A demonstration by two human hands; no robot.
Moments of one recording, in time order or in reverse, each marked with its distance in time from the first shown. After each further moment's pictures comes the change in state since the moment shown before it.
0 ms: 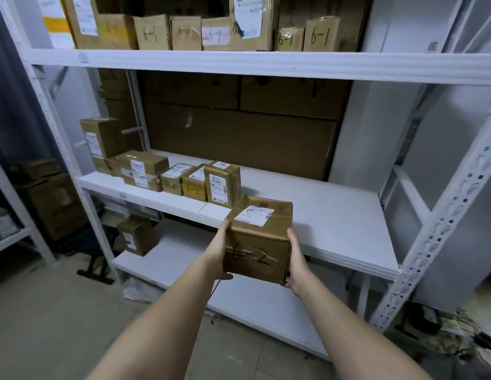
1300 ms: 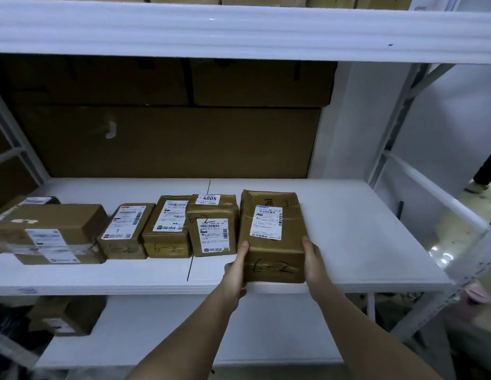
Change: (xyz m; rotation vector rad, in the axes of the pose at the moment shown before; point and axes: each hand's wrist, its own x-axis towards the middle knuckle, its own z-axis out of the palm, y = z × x) left_hand 0.268 0.131 -0.039 0.228 -0.279 -0.050; right_hand 0.229 -0.051 0.100 0.089 0.508 -0.237
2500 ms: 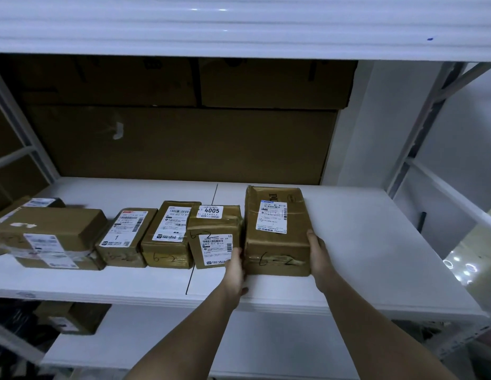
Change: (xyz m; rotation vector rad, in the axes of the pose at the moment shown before) left_hand 0.046 0.027 0.011 -0.045 0.082 0.024; right_hand 0.065 -0.025 0.014 -0.023 -0.057 0.023
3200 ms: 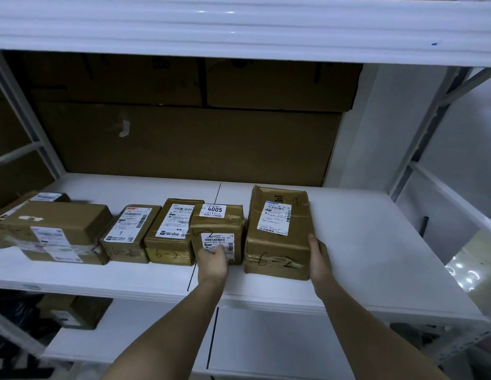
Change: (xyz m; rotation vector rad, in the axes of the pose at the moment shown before) left_hand 0.009 0.011 -0.030 0.150 0.457 0.285; right_hand -0.004 0.015 -0.002 -0.038 0.073 -0.045
